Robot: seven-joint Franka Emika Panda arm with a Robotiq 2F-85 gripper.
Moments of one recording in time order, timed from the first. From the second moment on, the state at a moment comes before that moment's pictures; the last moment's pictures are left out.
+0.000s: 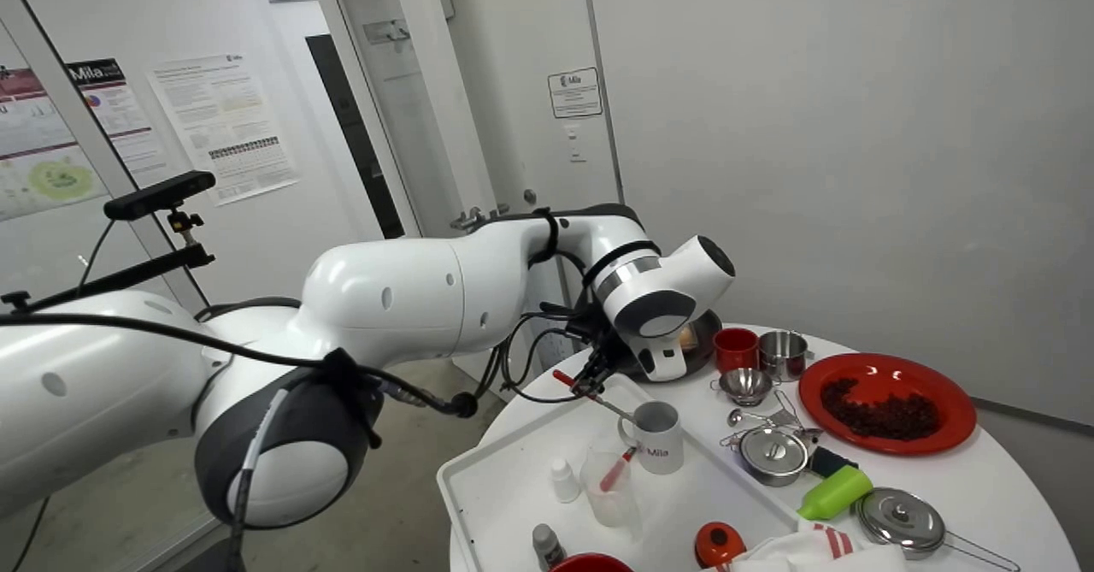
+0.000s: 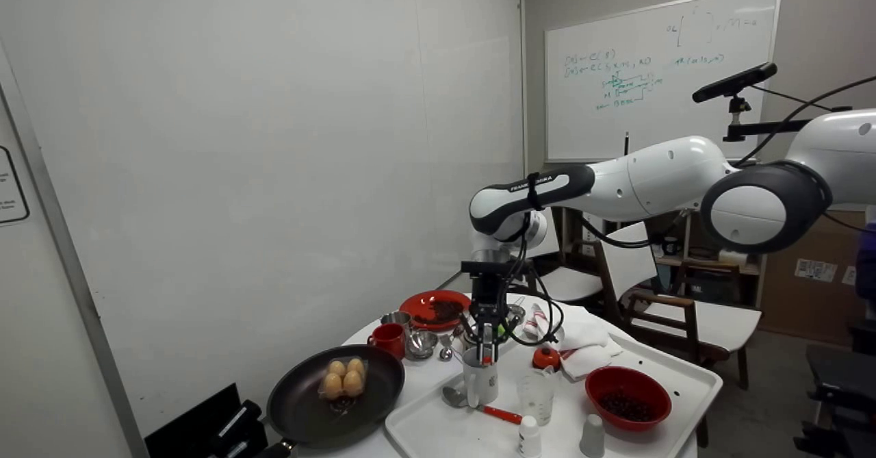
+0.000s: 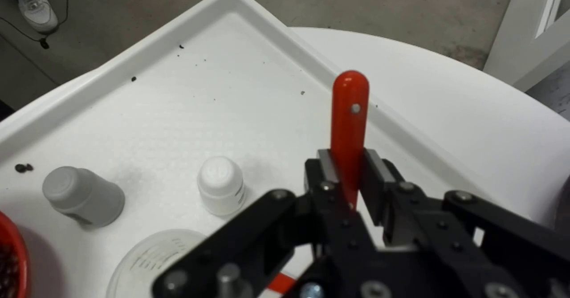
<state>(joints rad) -0.24 1.47 0.15 -0.52 0.47 1.53 0.81</state>
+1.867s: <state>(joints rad) -0.28 1.47 0.17 -0.57 0.53 1.71 0.86</state>
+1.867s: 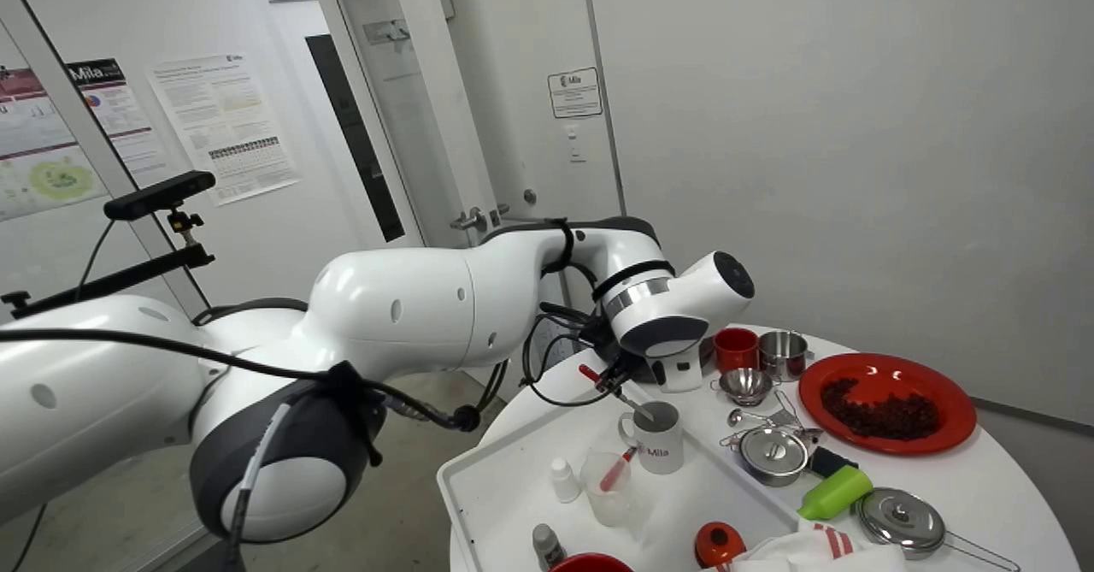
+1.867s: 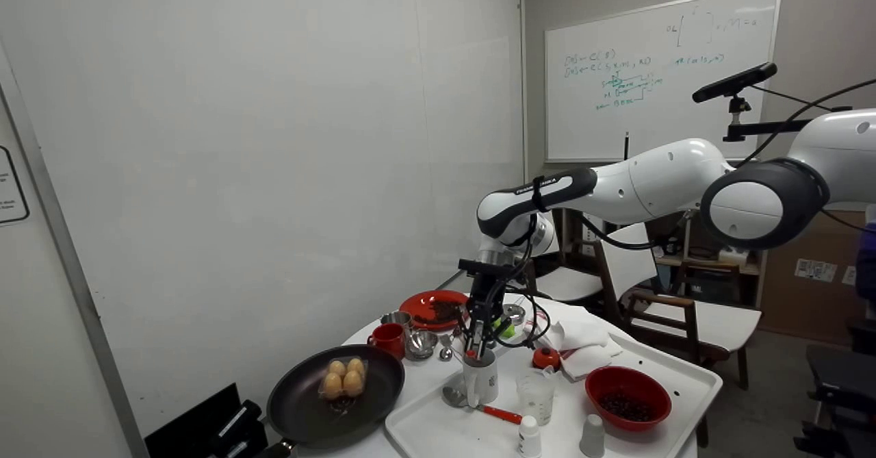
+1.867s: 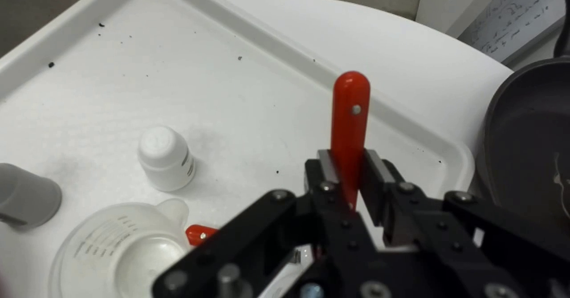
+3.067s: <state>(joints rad) -0.29 1.47 0.16 -0.58 0.53 1.73 0.91</state>
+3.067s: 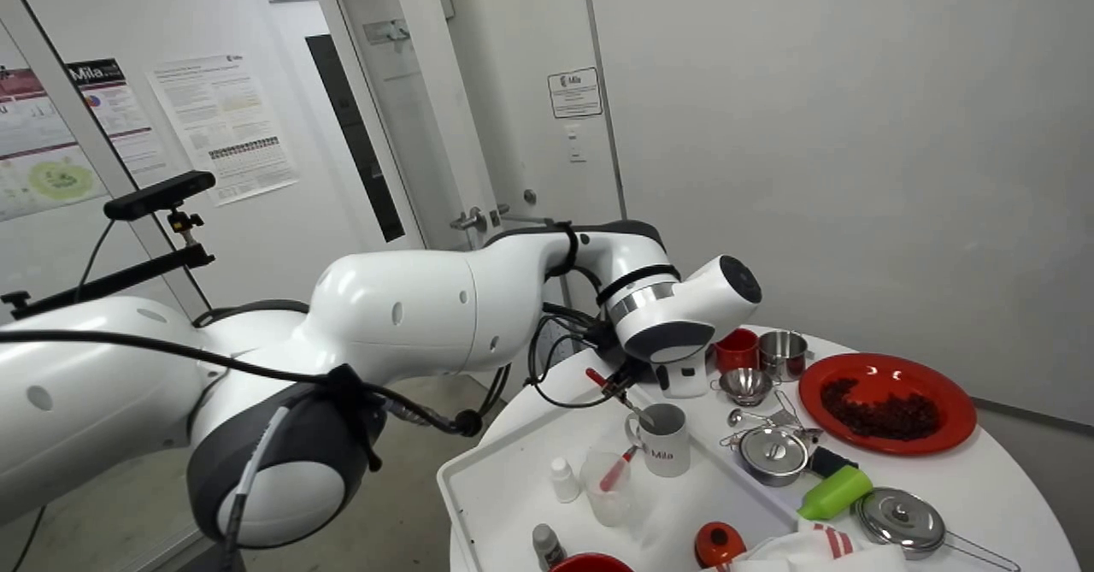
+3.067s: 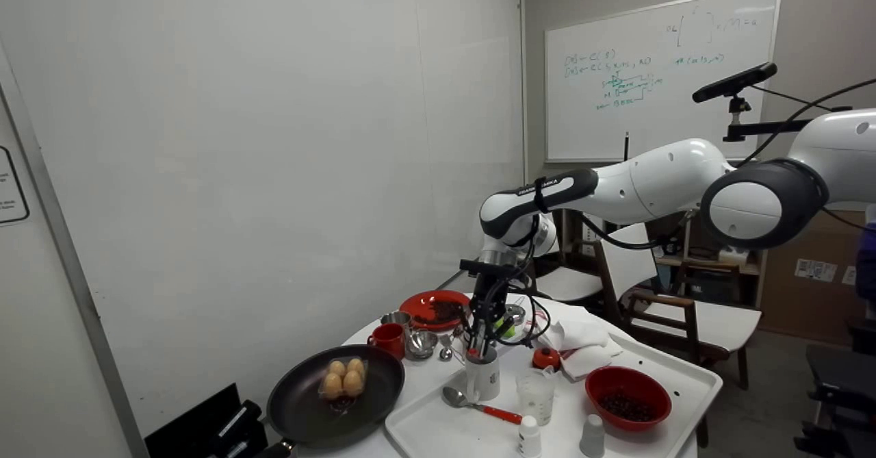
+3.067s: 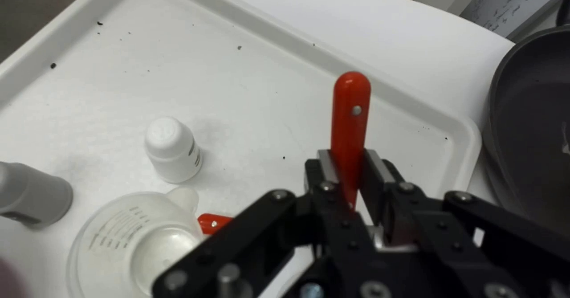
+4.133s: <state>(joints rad) -0.34 1.47 0.19 -0.60 0.57 1.67 0.95</state>
